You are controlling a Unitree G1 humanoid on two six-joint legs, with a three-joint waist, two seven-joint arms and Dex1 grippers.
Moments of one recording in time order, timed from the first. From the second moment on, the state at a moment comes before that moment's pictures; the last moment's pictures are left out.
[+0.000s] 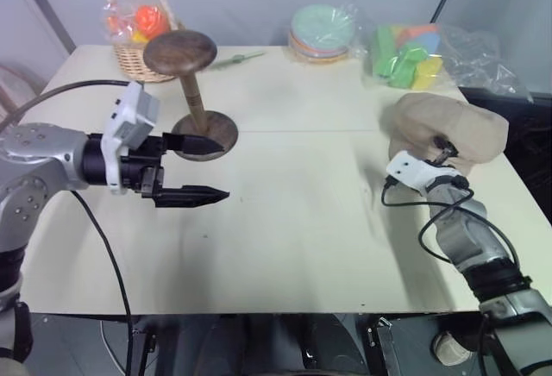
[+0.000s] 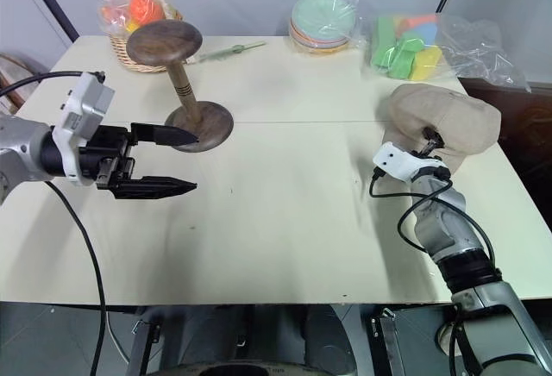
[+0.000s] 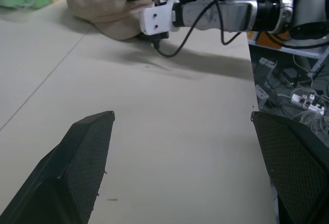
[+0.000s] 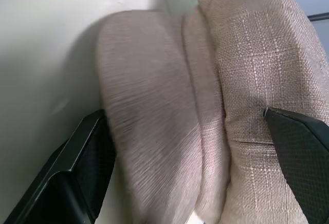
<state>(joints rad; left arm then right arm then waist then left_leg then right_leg) -0.54 1.01 0.14 -0.35 -0.86 0.83 -1.17 -0.45 -0.72 0.22 0.34 -0.54 0.34 0.07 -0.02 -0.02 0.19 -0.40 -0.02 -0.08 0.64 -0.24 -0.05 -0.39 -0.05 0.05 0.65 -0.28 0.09</state>
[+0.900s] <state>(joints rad) -0.37 0.99 0.51 -0.35 -0.97 0.95 -0.92 -0.62 -0.73 0.19 0.23 -0.55 0.21 0.18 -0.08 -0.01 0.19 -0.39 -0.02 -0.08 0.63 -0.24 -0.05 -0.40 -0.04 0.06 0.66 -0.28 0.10</state>
